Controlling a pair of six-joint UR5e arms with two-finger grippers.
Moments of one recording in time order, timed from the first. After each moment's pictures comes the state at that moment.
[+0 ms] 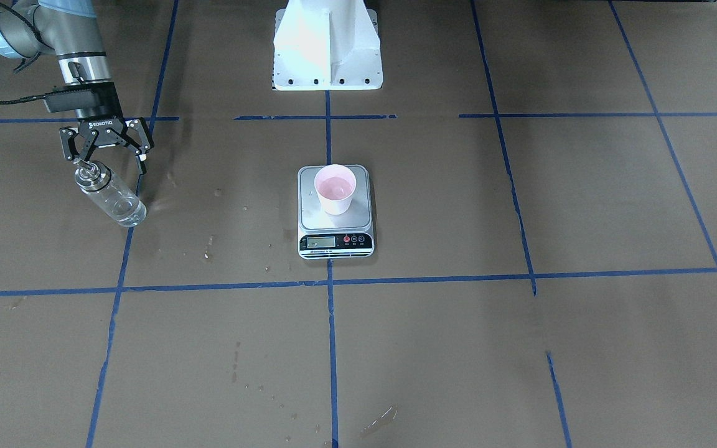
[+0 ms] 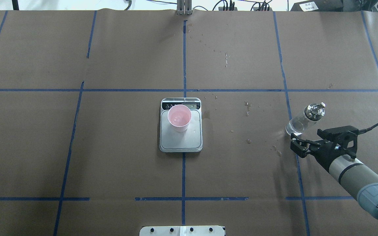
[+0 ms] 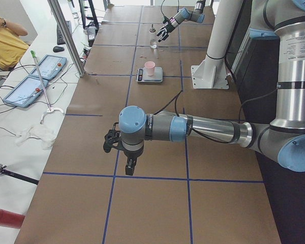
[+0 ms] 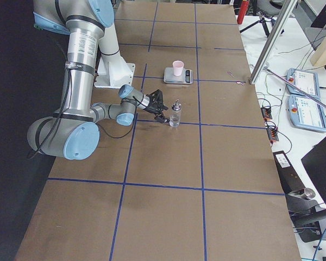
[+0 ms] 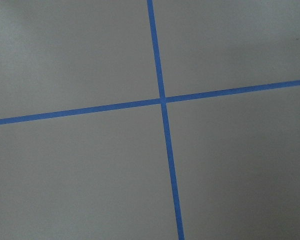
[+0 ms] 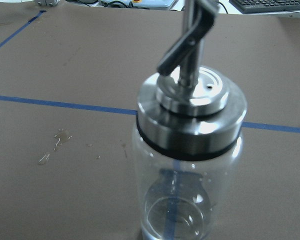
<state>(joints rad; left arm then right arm) -1.65 -1.51 -1.78 -1.48 -2.36 0.15 0.25 -1.81 1.91 -0.65 0.96 1.18</state>
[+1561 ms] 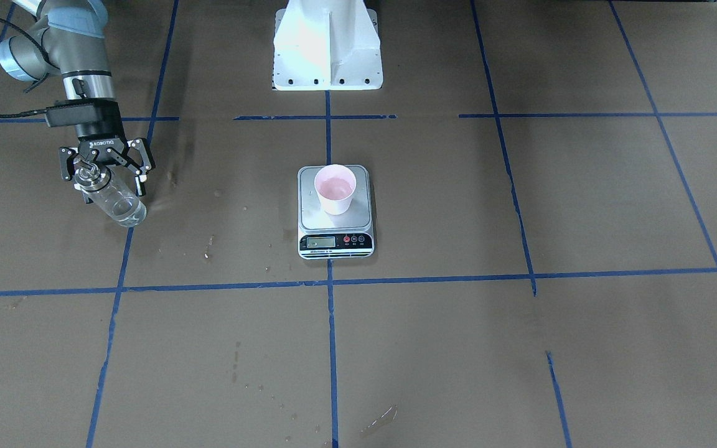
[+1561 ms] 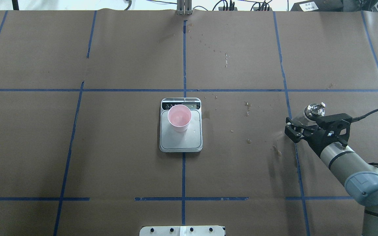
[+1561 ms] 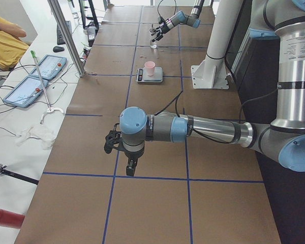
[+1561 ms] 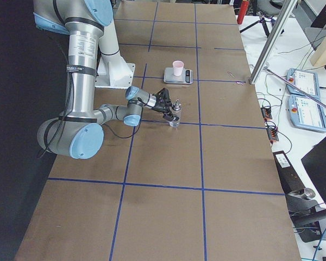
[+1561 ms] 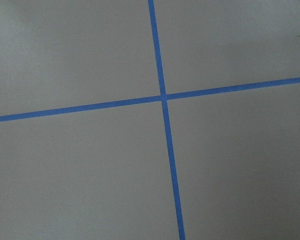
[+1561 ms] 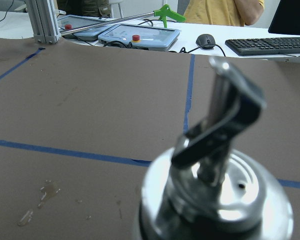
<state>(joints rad) -1.65 -1.50 -1.78 -1.48 -2.36 0.15 0.32 -1.71 1.82 -0.58 0.91 1.09</state>
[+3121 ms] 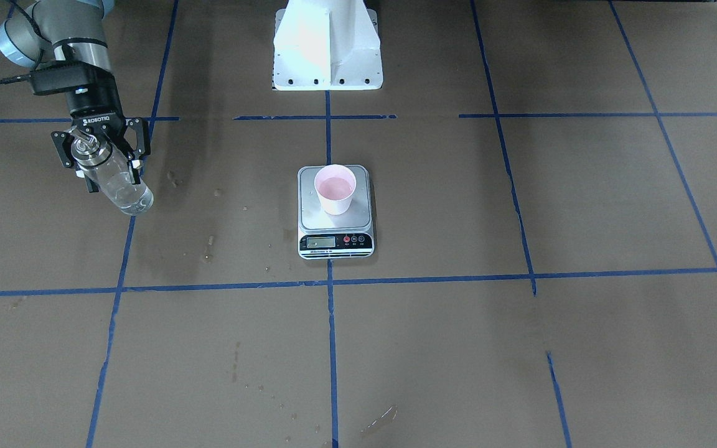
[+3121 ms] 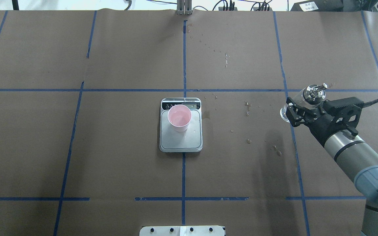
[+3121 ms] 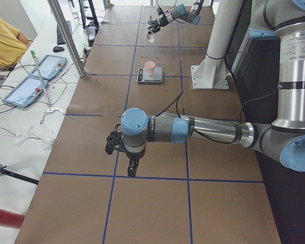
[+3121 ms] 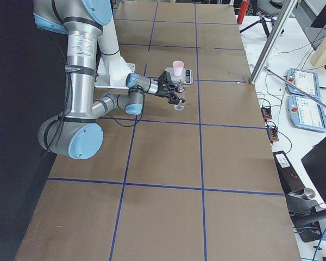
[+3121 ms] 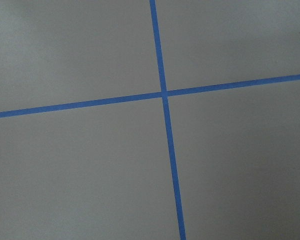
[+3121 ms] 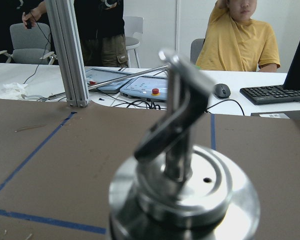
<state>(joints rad) -1.65 -1.49 -1.78 -1.48 -2.36 0.15 0.37 -1.69 1.98 -0.58 0.87 0.97</state>
